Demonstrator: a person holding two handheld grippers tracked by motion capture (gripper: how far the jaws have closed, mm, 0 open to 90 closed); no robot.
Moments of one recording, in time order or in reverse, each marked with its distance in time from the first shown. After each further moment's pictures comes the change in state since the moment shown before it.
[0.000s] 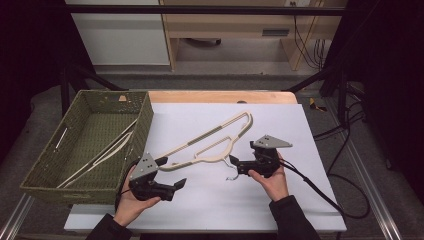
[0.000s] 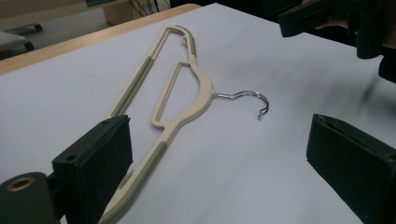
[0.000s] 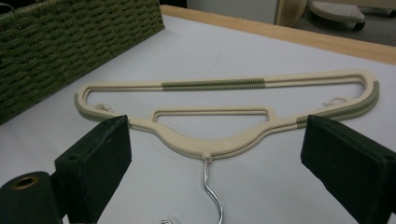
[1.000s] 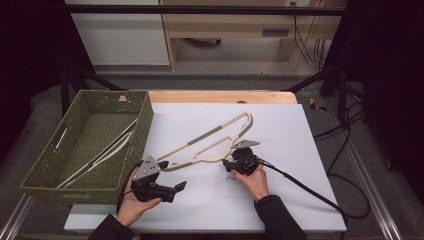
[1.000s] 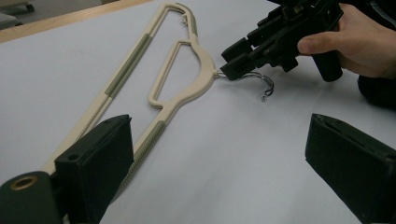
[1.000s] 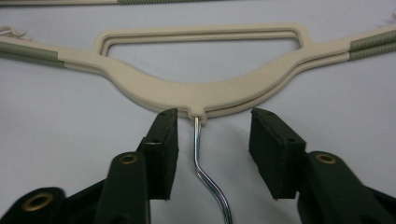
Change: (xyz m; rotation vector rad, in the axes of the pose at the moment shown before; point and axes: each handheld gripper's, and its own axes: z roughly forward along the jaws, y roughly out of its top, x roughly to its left) left arm 0.004 -0.011 0.009 0.041 -0.006 -0.026; right arm 0.003 -0.032 0.078 0.268 -0.084 0.000
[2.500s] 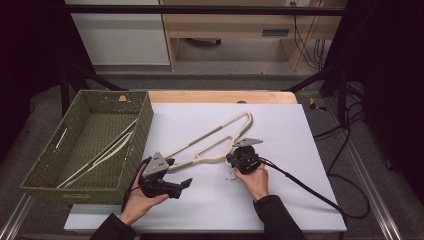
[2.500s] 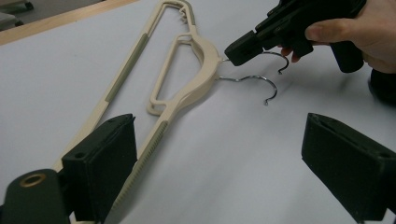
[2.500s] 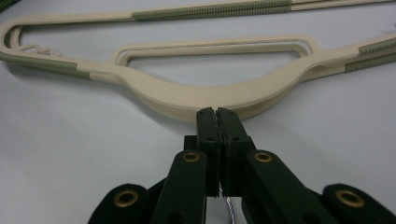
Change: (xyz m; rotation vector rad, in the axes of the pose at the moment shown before) left arm -0.006 0.013 0.020 0.035 0.008 0.033; right arm 0.001 0.008 -0.016 -0.018 0.032 0.013
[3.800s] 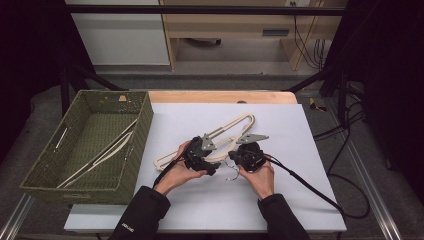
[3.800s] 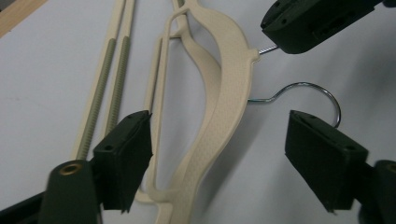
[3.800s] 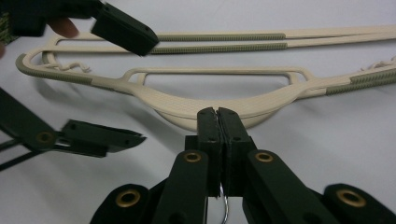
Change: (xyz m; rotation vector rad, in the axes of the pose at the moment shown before) left arm -0.003 0.055 0.121 0.287 0.025 0.223; right arm 0.000 0.014 -0.027 -0.023 0.026 -0.035
